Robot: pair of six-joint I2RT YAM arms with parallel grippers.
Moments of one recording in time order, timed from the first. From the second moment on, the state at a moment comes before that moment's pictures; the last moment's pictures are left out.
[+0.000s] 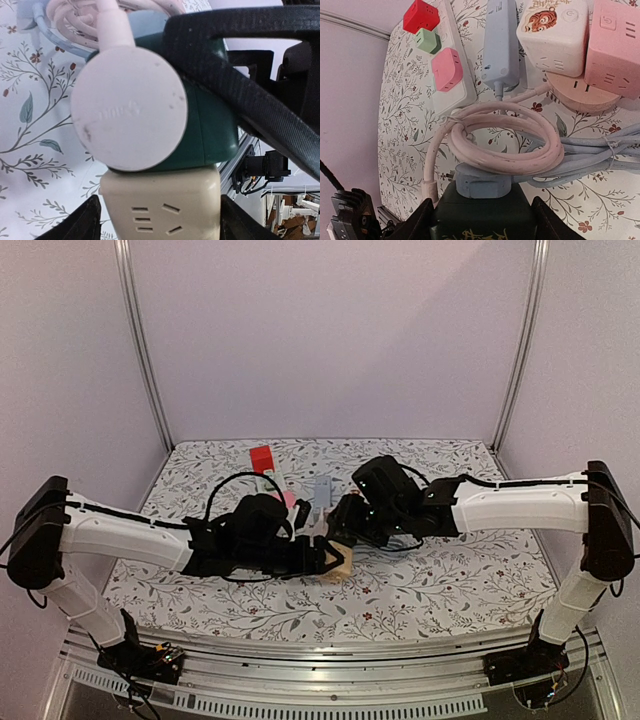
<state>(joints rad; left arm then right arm) -1.05 1.55 0.82 0.11 0.08 -0.94 1.01 1.70 1.21 -0.25 0.18 1.08</state>
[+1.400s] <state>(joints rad) -1.06 1.57 0.84 0.11 0.07 -0.81 1.00 1.68 1.21 -0.27 0.18 1.08</state>
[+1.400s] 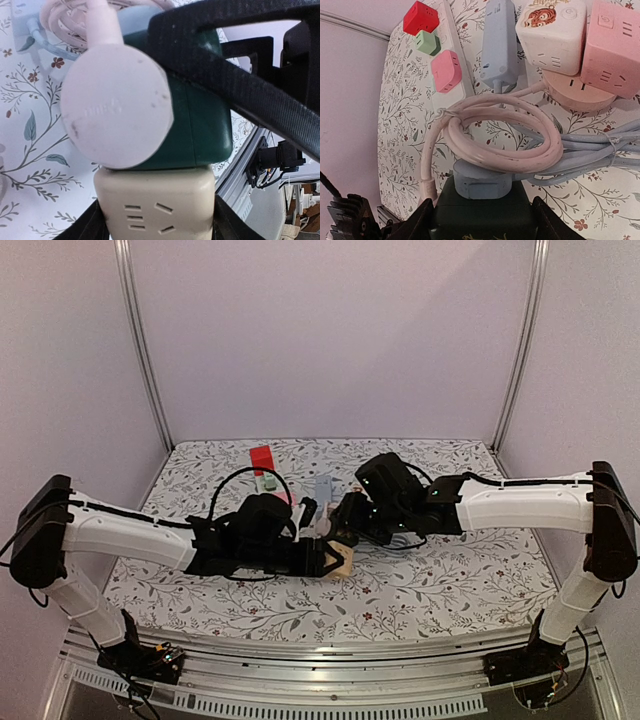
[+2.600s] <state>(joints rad) -1.05 1.56 0.82 0.16 0.11 -0.87 1.01 1.63 1.17 -0.28 0.17 1.11</state>
